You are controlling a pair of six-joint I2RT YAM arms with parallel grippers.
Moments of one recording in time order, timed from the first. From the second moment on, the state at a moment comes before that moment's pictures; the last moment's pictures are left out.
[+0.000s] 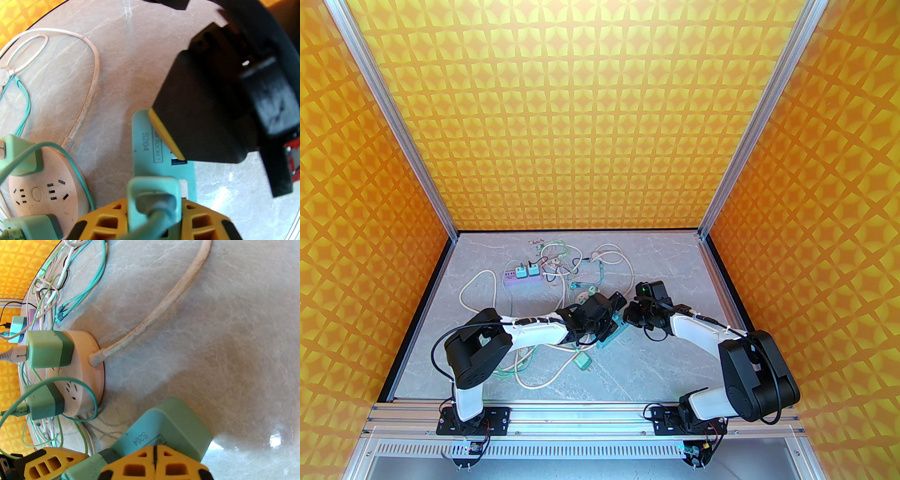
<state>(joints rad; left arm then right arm) -0.99 1.89 1.16 -0.03 -0.02 -0.05 0.28 1.46 0.68 -0.21 -0.30 0.58</state>
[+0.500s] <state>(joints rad) -0.93 1.82 1.16 -0.03 0.07 -0.15 0.28 1.47 0.68 -0.21 -0.30 0.57</state>
